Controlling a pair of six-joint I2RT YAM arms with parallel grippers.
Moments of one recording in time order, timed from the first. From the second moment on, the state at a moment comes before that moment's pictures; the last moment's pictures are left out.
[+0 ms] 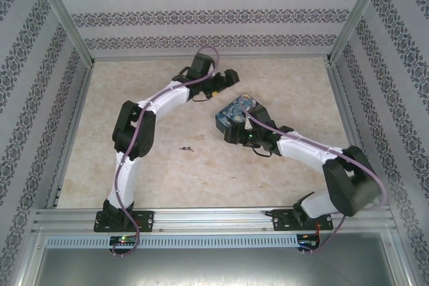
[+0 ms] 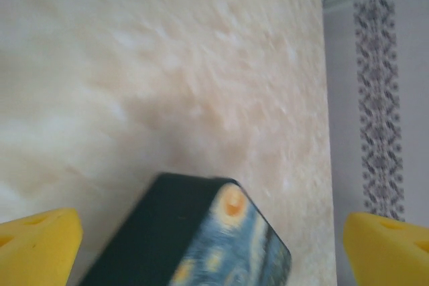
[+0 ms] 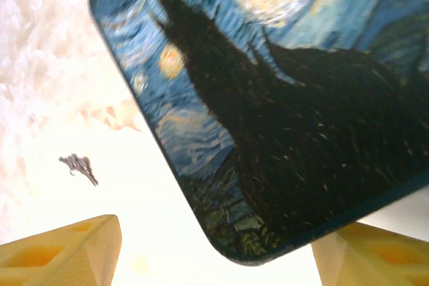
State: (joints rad) left arm -0.44 2.20 1.81 -0.28 0.39 -0.84; right arm 0.55 1.47 0.77 -0.18 -0.24 0.66
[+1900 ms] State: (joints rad) left arm -0.37 1.94 1.33 -0.19 0.42 -0.79; right arm 0.39 1.79 1.18 -0.24 -0.21 0.68
